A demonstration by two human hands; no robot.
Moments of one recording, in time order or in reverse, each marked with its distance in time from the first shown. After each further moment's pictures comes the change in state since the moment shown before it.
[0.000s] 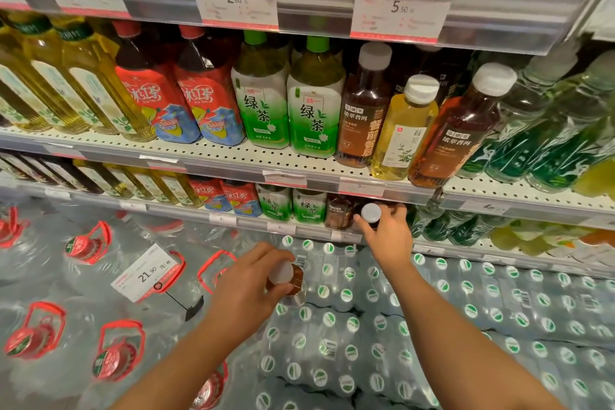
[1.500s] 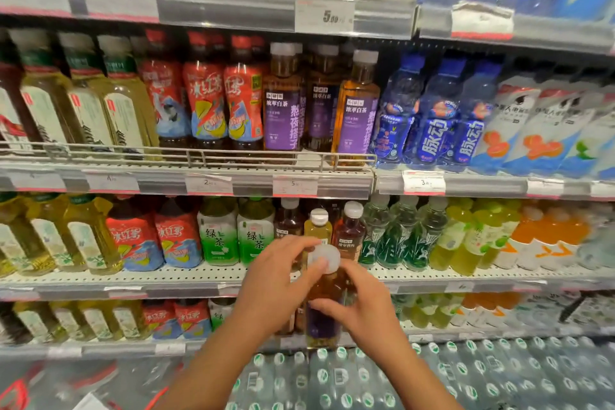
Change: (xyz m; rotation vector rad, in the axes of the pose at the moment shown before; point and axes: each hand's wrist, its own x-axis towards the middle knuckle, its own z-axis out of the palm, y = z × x) left_hand 0.064 0.200 -0.116 -0.210 0.185 0.367; right_hand -0.112 -0.073 -0.269 0.542 0.131 -0.448
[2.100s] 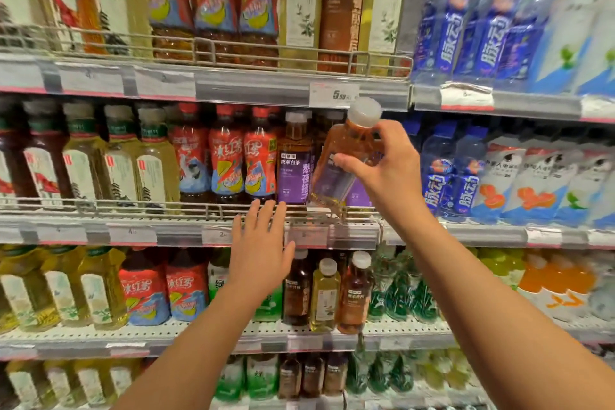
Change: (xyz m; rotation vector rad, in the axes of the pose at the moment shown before) left_hand 0.108 -0.040 -0.051 0.726 0.156 -0.034; right_hand 0.191 -0.145 -0.109 -0.121 0.491 -0.430
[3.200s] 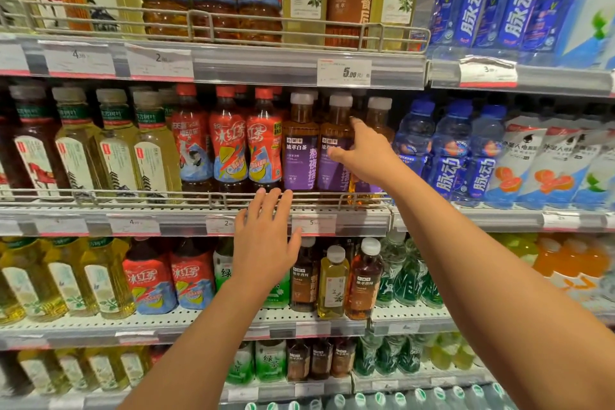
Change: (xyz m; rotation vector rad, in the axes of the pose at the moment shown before) left_hand -0.004 -0.003 -0.001 -0.059 0.070 -0.002; right_hand 0.032 0.028 0.049 -0.309 -0.496 0.394
